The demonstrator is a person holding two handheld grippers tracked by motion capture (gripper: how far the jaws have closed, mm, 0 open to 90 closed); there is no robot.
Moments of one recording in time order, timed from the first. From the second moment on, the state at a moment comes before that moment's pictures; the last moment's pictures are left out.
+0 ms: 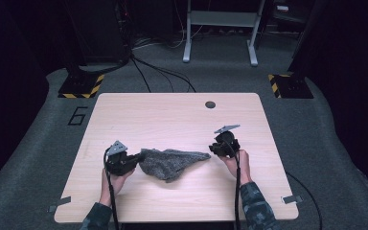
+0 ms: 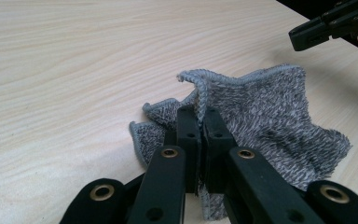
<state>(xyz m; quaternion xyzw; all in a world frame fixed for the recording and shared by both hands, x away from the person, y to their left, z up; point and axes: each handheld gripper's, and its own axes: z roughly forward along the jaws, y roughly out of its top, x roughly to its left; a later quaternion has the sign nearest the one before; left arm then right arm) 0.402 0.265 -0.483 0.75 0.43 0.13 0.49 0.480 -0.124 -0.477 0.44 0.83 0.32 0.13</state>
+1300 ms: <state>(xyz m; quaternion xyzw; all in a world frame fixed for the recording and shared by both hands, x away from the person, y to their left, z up) 0.436 0.267 -0.493 0.77 0.46 0.09 0.43 0.472 -0.112 -0.505 0.44 0.84 0.28 0.15</state>
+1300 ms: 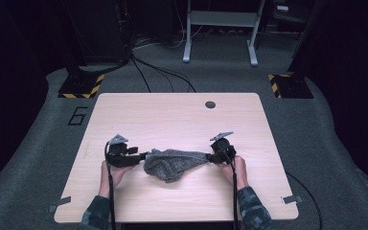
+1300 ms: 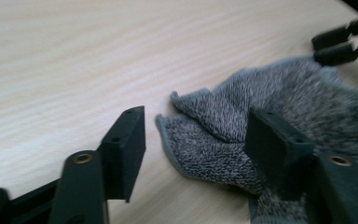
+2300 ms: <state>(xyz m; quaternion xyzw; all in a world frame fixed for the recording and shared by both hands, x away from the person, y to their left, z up) 0.385 0.217 -0.498 0.83 0.36 0.04 0.43 0.475 -0.103 -0.504 0.43 0.84 0.29 0.17</state>
